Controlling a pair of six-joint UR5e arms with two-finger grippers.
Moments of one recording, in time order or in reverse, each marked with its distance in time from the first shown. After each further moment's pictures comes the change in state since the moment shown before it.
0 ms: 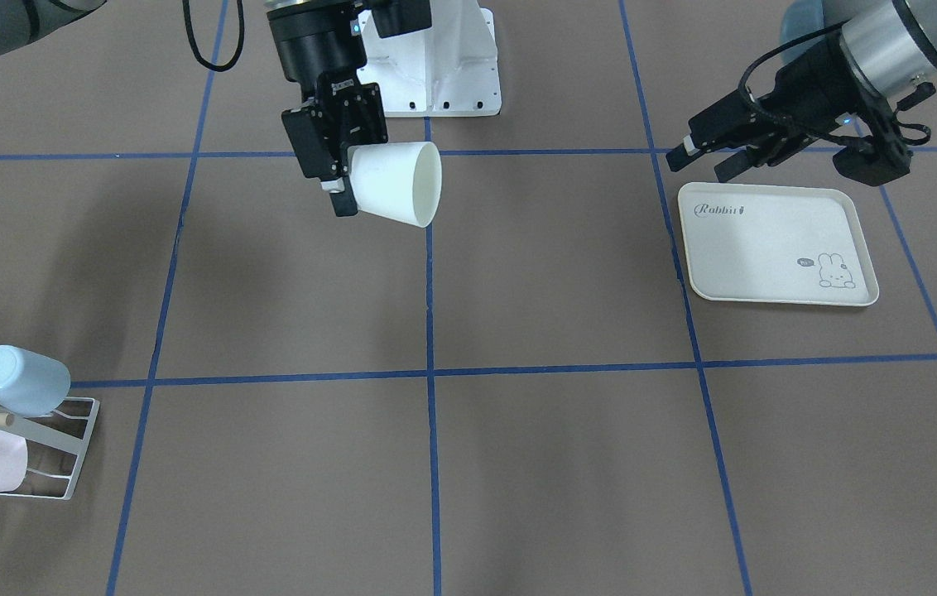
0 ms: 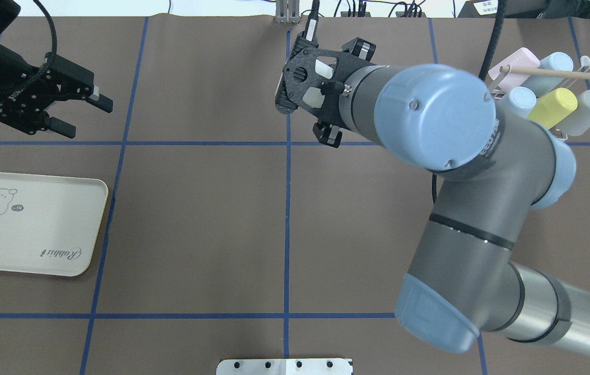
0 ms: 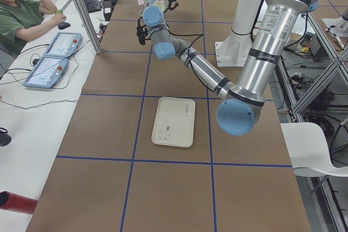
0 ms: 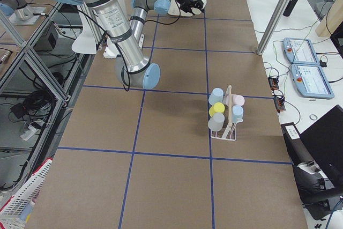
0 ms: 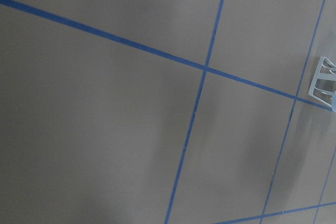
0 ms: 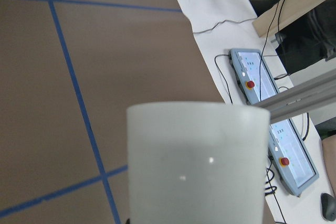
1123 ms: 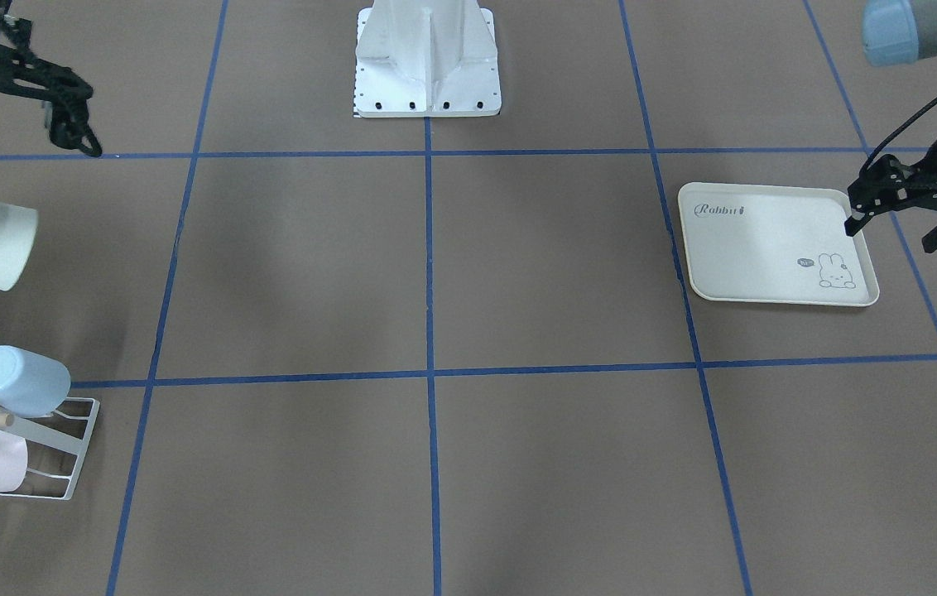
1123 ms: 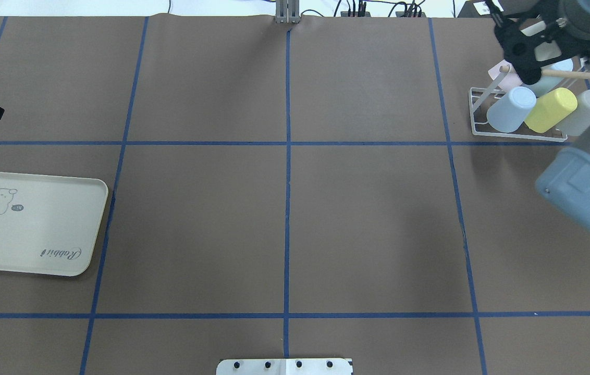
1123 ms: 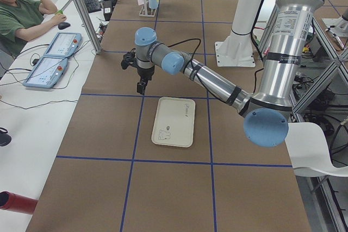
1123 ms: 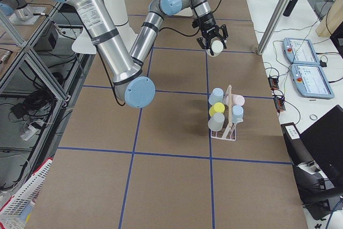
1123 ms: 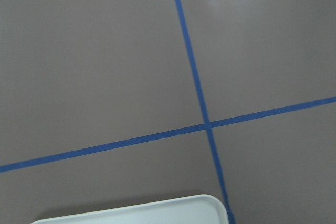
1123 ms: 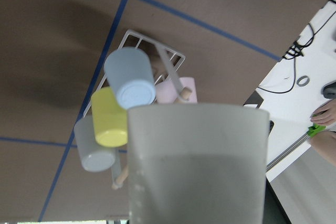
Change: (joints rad) left arm -0.141 0.119 -0.016 0.468 0.276 0.973; right arm 0.402 -0.225 0.109 -0.475 0.001 -1.121
